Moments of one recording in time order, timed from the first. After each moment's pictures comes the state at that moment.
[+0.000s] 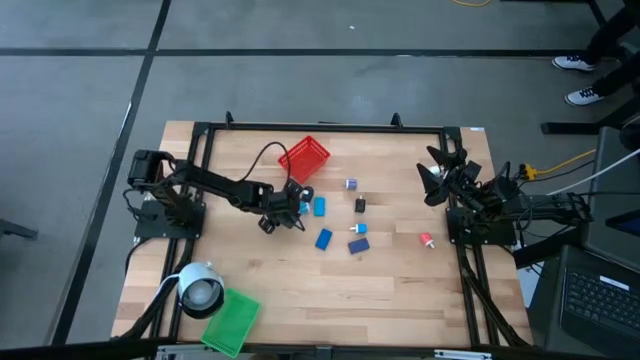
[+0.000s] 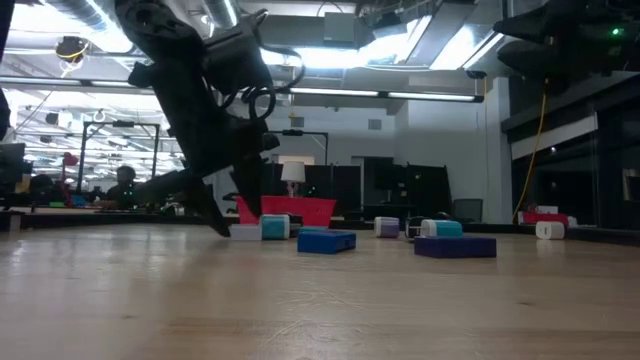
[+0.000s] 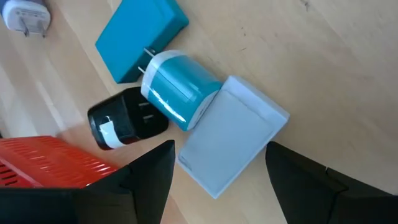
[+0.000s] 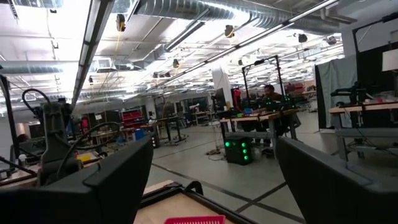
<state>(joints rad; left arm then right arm) 0.04 1.64 0.79 -0.24 -0.27 0.78 0.04 0.18 0.09 0.52 0.58 -0.04</state>
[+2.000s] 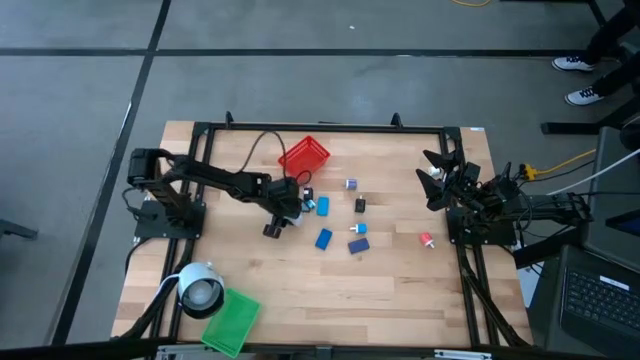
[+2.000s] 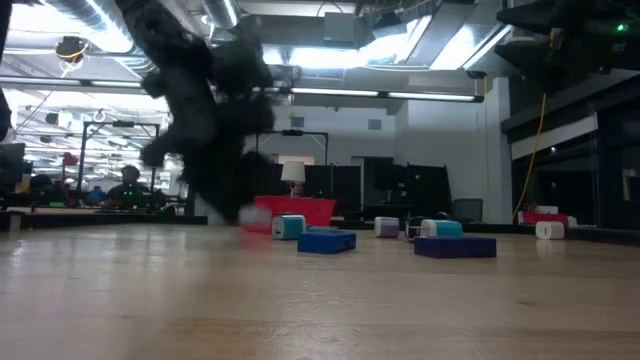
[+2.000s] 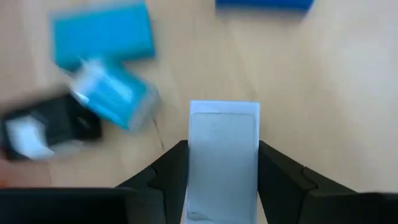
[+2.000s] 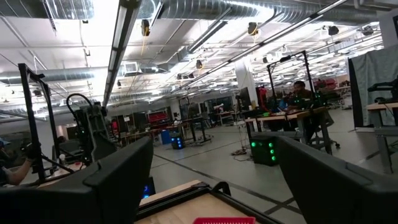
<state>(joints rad) 0.13 1.60 0.78 -0.20 0.17 0.38 0.04 0.18 0.09 0.52 0.48 0.02</state>
